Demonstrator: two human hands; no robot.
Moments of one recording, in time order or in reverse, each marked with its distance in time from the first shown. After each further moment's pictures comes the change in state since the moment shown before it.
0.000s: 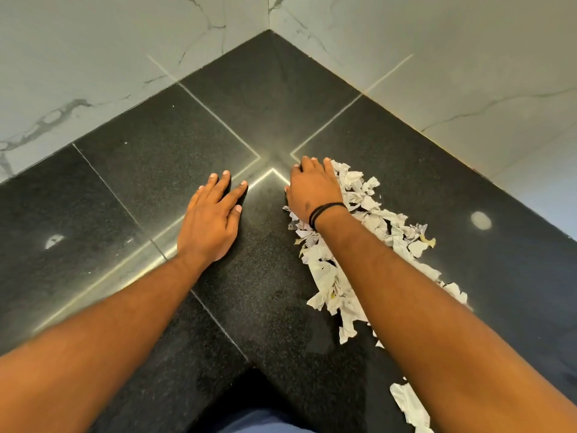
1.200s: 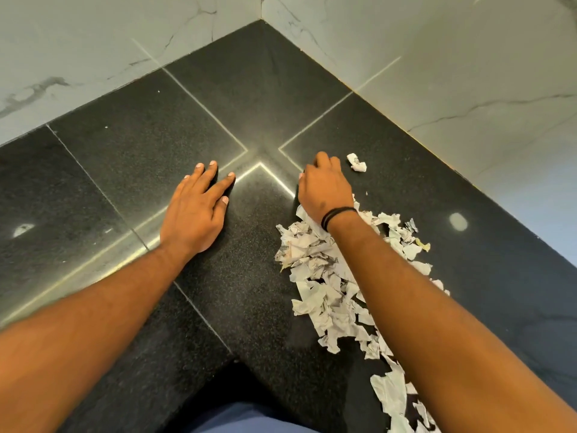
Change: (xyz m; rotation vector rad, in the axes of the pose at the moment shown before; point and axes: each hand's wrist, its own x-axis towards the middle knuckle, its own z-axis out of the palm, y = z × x) left_hand 0.002 -0.002 0.001 -0.004 -0.014 0.014; right_hand -0.019 0.038 0.000 0.123 0.113 0.082
